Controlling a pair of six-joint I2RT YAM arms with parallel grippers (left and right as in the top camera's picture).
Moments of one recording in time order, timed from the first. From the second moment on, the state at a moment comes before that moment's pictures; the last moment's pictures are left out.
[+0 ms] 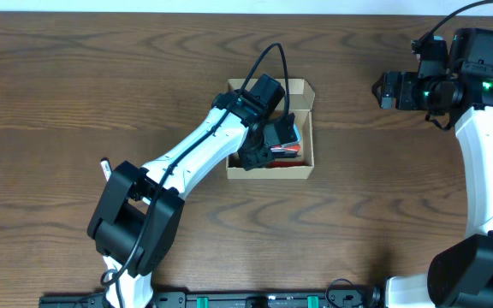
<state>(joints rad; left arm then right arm) -0.63 1.97 1.51 -0.92 0.13 0.64 -0.17 1.62 1.48 -0.86 -0.25 -0.08</state>
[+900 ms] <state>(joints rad) -0.61 1.96 1.74 -1.06 -0.06 0.44 -0.17 1.62 1.48 -0.87 -0.24 -0.08</state>
